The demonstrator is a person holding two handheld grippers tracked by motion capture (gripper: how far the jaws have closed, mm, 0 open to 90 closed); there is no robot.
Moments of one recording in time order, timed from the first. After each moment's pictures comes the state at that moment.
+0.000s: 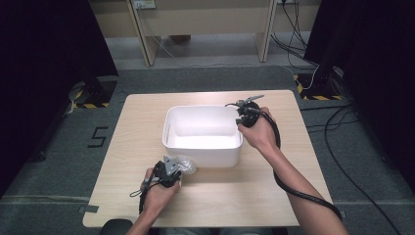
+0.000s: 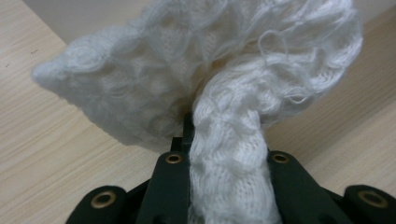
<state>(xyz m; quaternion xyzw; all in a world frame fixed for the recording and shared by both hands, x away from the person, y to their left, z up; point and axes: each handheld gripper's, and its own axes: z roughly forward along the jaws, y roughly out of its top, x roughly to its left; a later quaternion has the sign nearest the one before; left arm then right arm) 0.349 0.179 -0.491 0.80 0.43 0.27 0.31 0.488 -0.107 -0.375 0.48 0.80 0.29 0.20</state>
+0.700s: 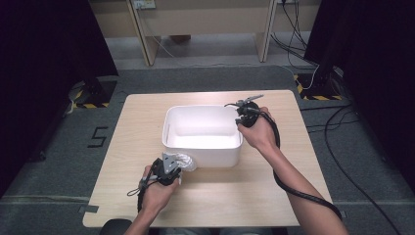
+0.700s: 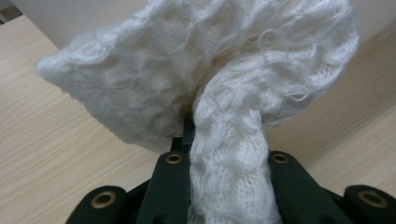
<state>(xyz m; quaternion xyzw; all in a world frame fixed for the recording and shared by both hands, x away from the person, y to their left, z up) 0.346 0.179 -0.469 0.80 0.42 0.28 0.33 0.489 -0.105 -0.375 0.48 0.80 0.29 0.20</state>
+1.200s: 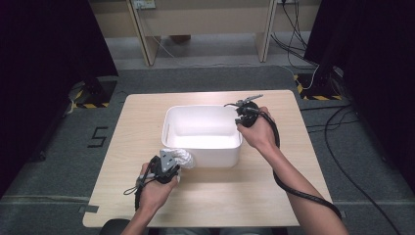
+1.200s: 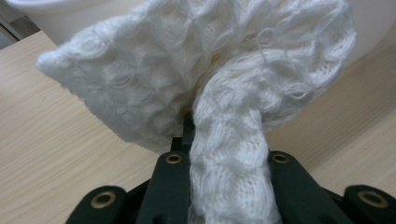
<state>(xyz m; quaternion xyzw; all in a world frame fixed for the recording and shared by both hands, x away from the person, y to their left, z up) 0.344 0.181 -0.452 0.79 0.42 0.29 0.34 0.489 -0.104 -0.375 0.48 0.80 0.29 0.20</state>
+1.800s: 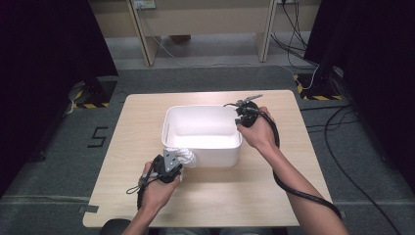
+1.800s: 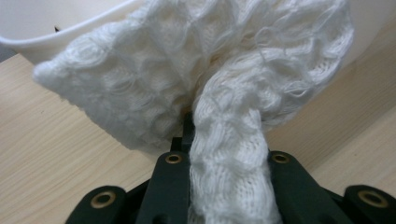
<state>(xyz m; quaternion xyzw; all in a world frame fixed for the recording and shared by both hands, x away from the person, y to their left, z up) 0.344 0.170 -0.448 0.80 0.40 0.29 0.34 0.489 -0.103 -0.374 0.48 0.80 0.29 0.20</state>
